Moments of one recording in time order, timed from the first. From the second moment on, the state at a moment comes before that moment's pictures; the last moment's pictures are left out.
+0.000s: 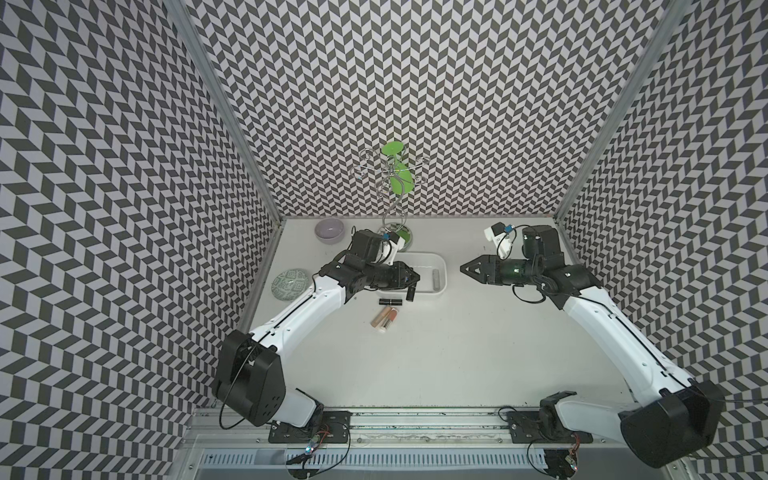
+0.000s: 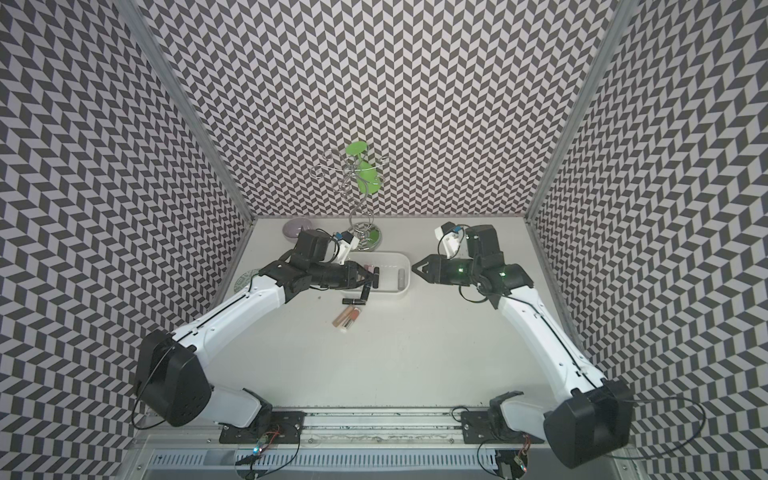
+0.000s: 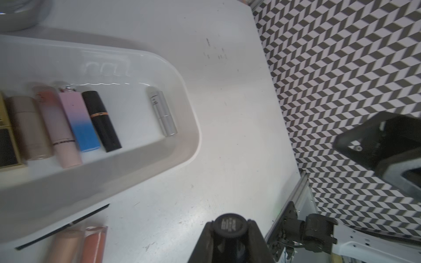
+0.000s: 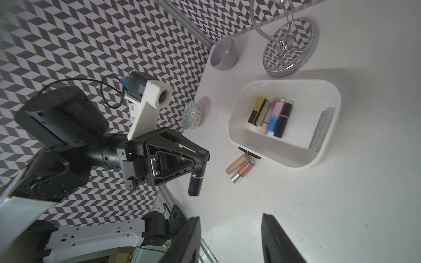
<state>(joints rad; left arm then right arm) -0.49 1.44 1.17 -0.39 0.63 -0.53 0.29 1.25 1.16 -0.54 -0.72 0.47</state>
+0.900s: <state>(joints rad) -0.44 1.31 1.06 0.27 0.98 -0.99 0.47 1.20 1.03 0.03 -1.10 0.83</state>
